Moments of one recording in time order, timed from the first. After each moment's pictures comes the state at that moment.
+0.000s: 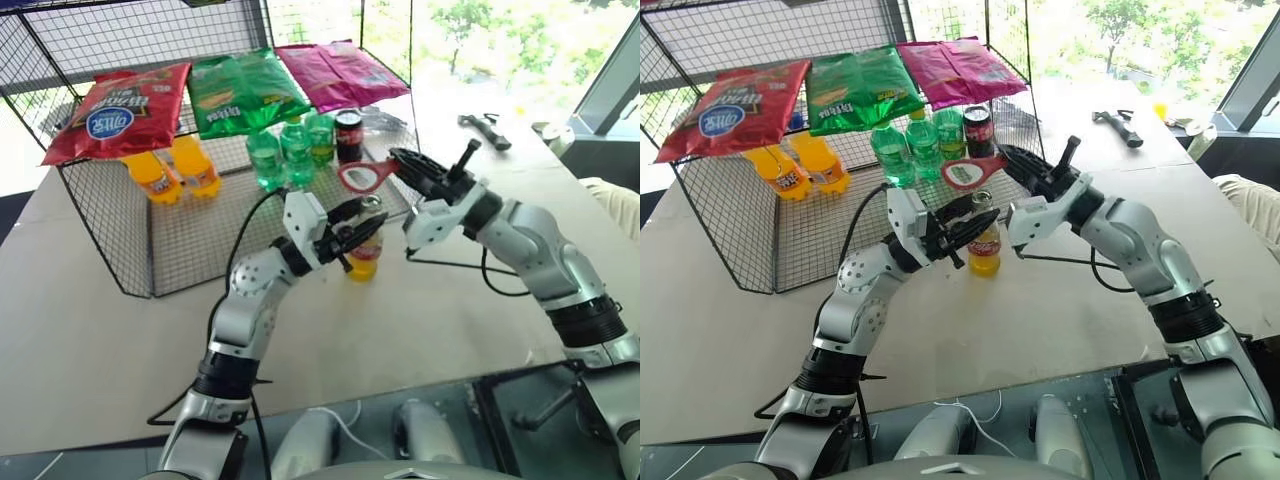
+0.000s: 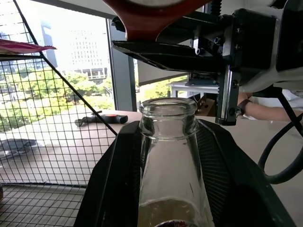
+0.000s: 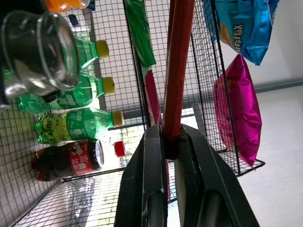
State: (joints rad) left arm -0.38 0.24 -0.12 -0.04 -0.36 0.01 -0.78; right arm -0.65 -0.57 0.24 0.02 -0.58 -0.51 0.24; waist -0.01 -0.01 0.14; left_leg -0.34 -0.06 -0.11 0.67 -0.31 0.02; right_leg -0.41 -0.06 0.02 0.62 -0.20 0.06
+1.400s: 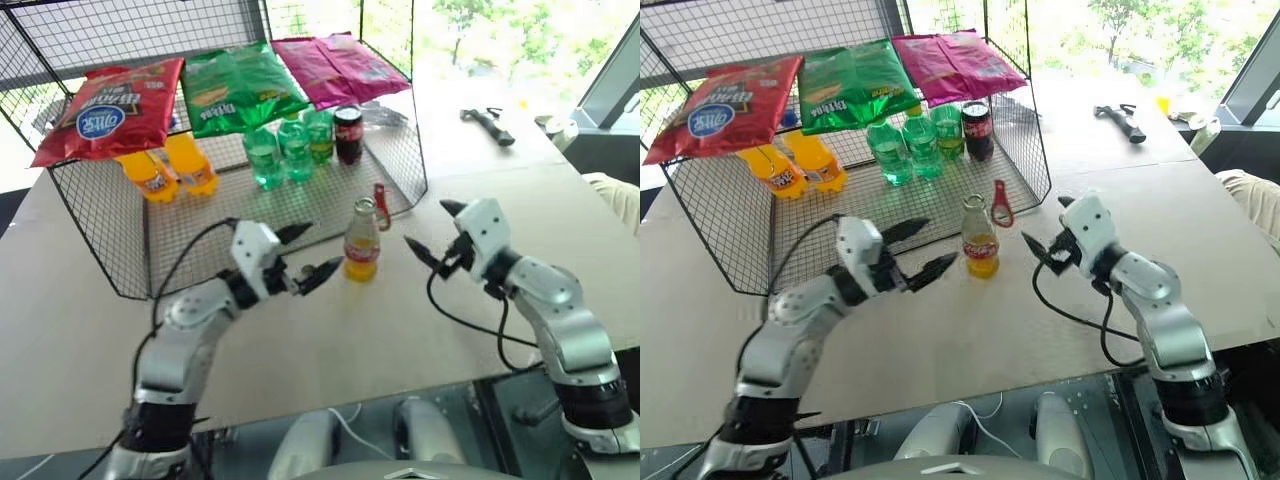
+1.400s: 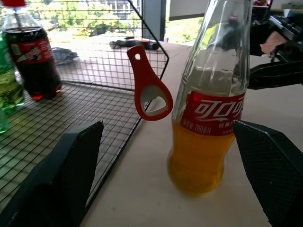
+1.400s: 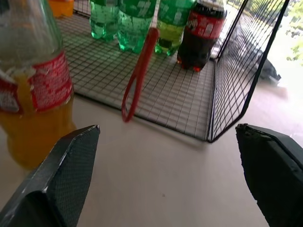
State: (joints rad) left arm -0.07 0.49 0.10 -0.33 -0.45 0.27 -0.74; right arm -0.18 -0.47 0.02 -0.38 0.18 0.45 0.58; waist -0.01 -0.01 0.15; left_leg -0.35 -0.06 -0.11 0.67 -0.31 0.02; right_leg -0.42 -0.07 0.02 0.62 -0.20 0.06
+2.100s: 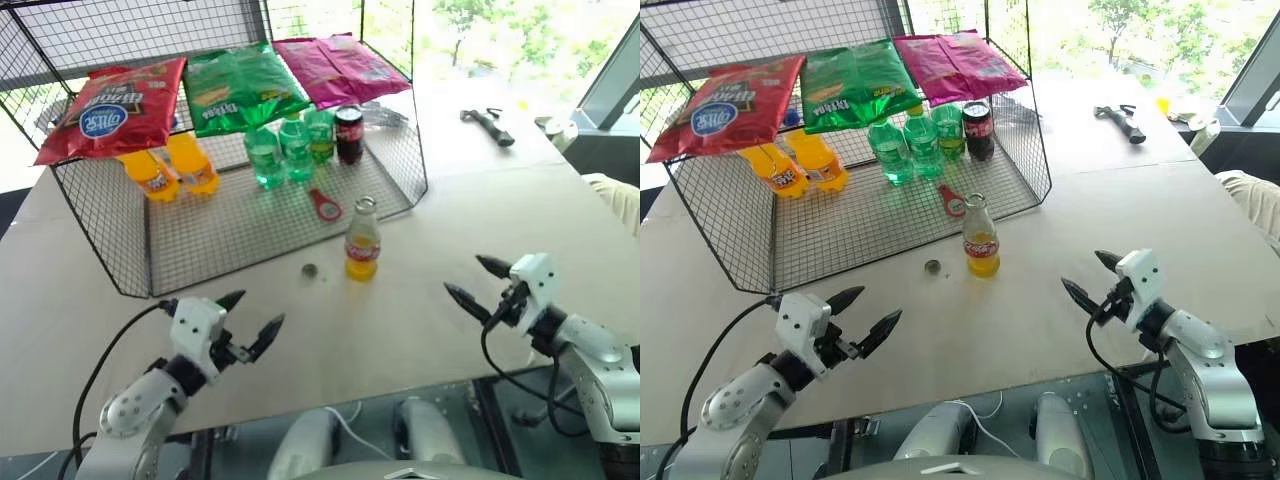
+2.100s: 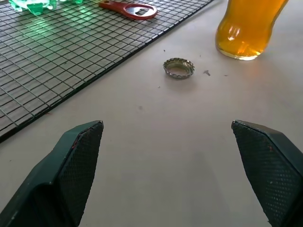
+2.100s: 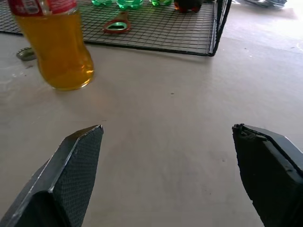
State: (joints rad) left arm 0.47 0.46 0.21 -0.49 -0.33 0.19 -0.59; right arm 0.10 -0.50 -0.14 -0.28 0.34 0.23 0.76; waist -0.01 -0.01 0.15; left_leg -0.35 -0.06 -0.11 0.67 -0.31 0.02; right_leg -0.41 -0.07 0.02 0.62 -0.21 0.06
